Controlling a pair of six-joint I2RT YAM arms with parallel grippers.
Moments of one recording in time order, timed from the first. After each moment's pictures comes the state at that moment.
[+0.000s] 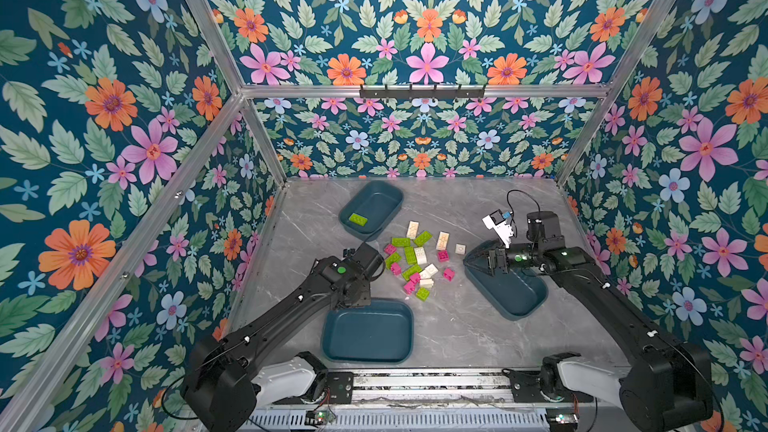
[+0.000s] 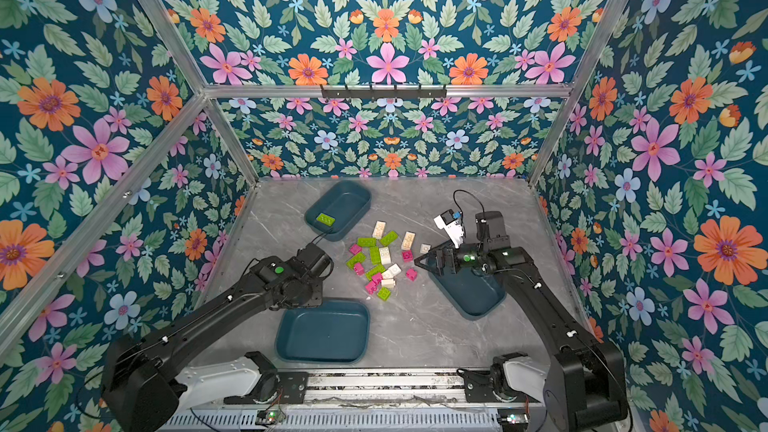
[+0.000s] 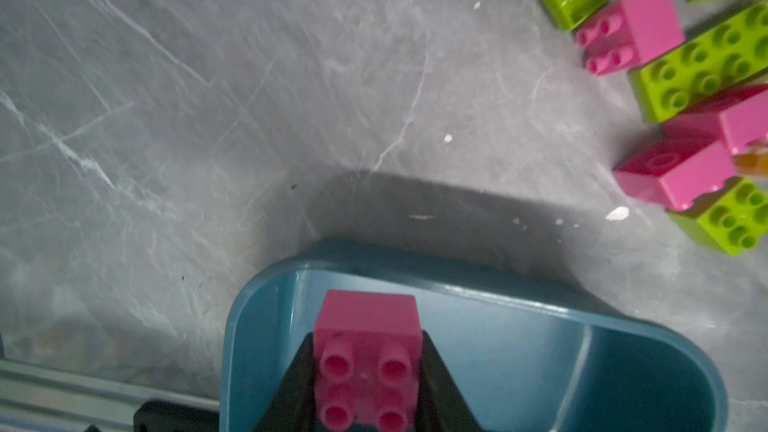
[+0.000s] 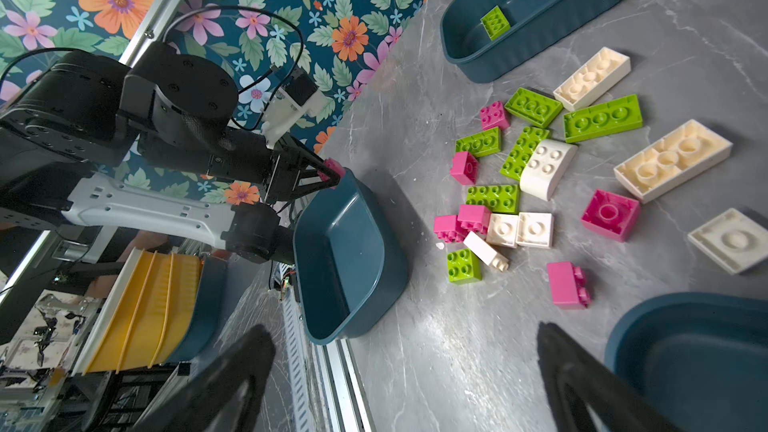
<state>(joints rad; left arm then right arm) -0.71 1.18 0.90 -1.13 -0.25 -0.74 0.20 1.20 0.88 -0.44 -1.00 0.05</state>
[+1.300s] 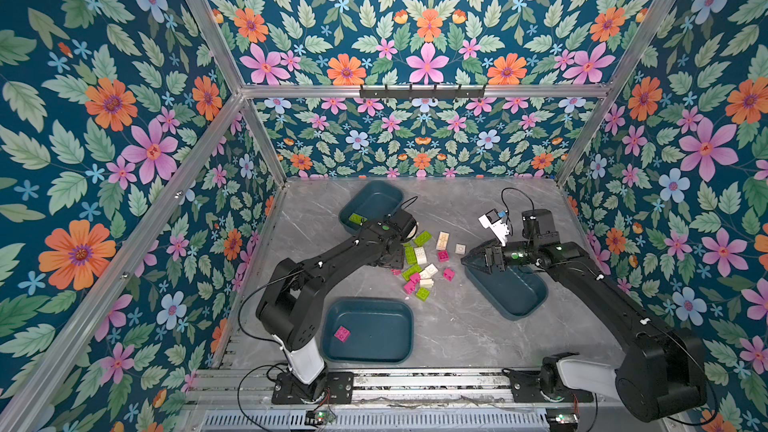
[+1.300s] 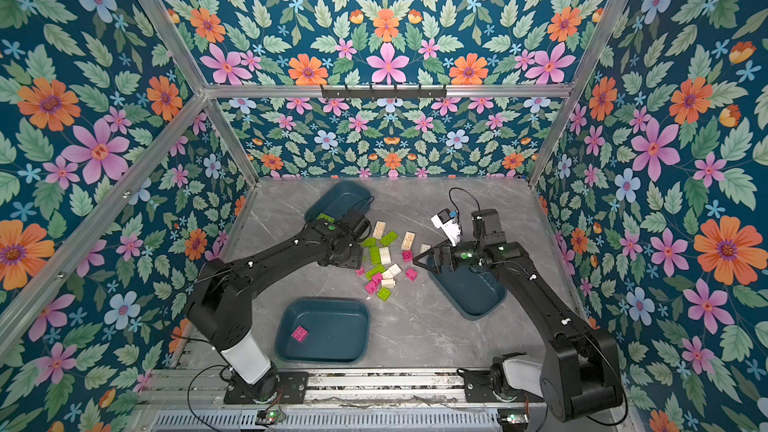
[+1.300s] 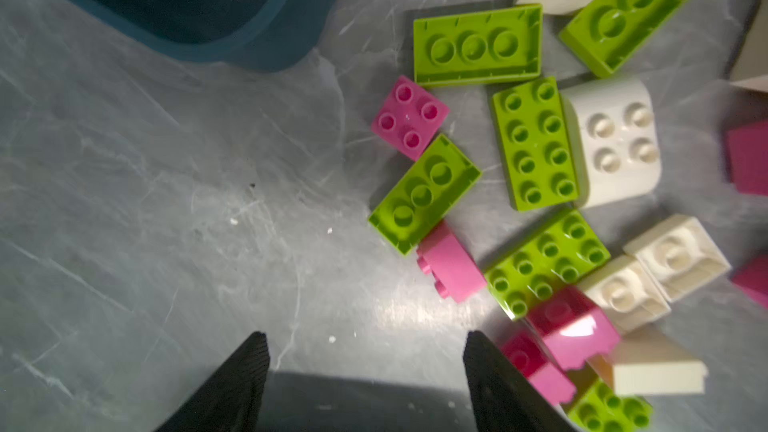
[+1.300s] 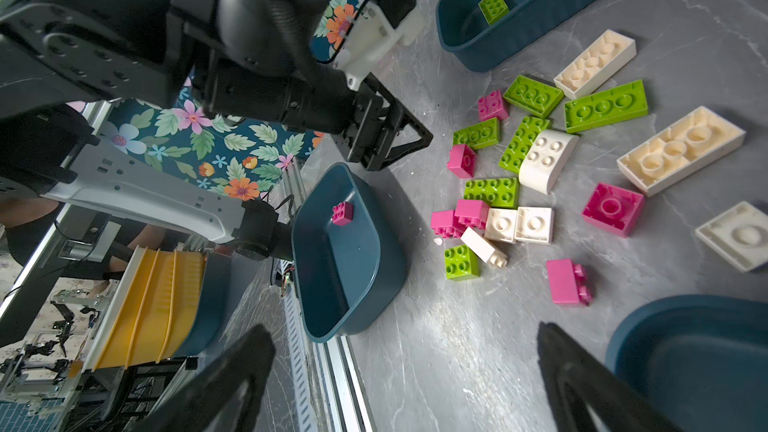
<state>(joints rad) -0.67 1.75 1.32 -0.89 -0.29 -0.47 0.20 1.25 0.90 -0.46 -1.00 0.04</state>
